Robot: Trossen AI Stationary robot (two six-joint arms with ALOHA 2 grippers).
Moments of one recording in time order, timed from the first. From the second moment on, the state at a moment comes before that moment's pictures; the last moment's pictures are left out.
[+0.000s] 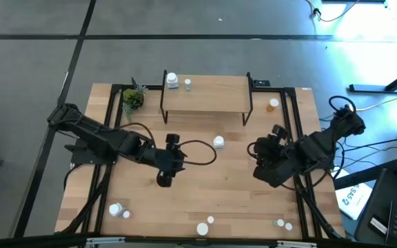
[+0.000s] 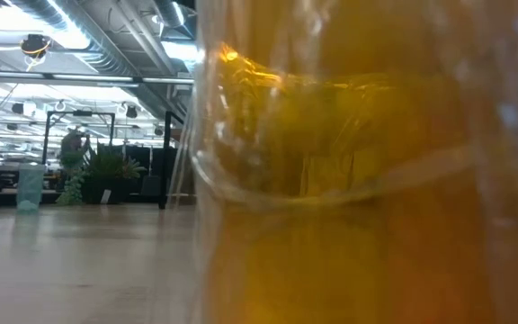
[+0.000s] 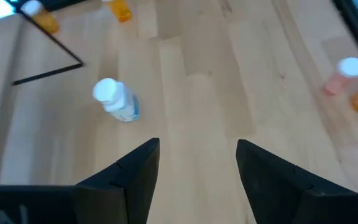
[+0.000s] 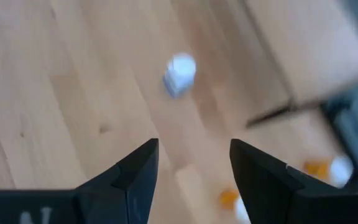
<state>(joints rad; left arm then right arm) -0.36 1.44 1.28 -0.68 -0.33 -0.05 0.59 1.46 1.62 -1.57 0.58 0.95</state>
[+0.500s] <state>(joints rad) -0.37 1.44 1.28 -0.70 -0.29 -0.09 0.59 1.41 1.35 -1.40 0.37 1.06</state>
